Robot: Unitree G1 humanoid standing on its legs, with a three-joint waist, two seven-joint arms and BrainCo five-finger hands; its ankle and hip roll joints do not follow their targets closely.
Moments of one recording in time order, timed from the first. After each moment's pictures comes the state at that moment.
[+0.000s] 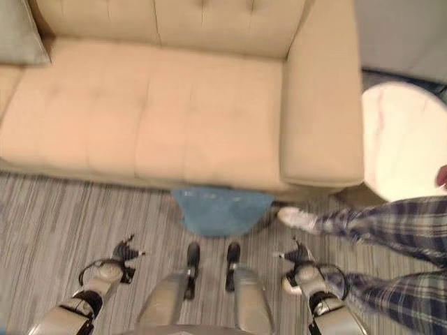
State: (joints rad) left arm -0.32 0.33 -0.27 1.14 -0.15 -0.14 0.21; right arm -0.36 -0.33 0.28 1.16 -0.02 -0.07 -0.25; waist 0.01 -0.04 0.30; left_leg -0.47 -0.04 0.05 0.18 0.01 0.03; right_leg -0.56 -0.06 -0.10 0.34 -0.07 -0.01
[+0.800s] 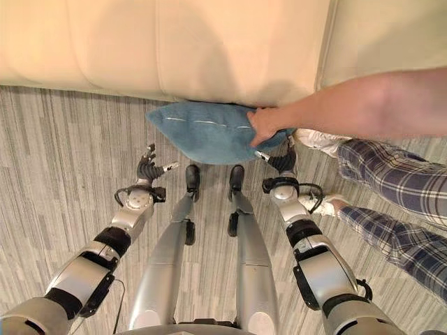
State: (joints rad) left arm -0.66 0.26 -0.36 0.89 -0.34 -0.21 0.38; right arm -0.70 -0.29 0.28 0.92 0.16 -0.16 -0.51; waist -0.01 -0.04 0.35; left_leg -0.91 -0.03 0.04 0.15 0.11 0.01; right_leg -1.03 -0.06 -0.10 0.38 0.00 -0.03
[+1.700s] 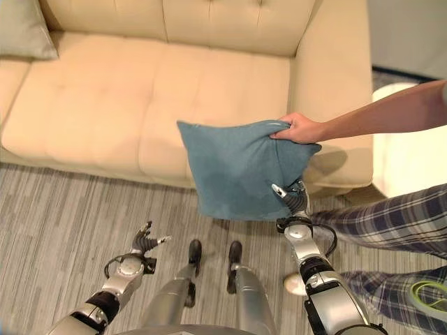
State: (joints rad) left arm -0.18 0.27 -0.38 0.98 -0.25 -0.16 0.29; right arm -0.39 -0.32 0.27 0.98 0.10 -0.21 -0.38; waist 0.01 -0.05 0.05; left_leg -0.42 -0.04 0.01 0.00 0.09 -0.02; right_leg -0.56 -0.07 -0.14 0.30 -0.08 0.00
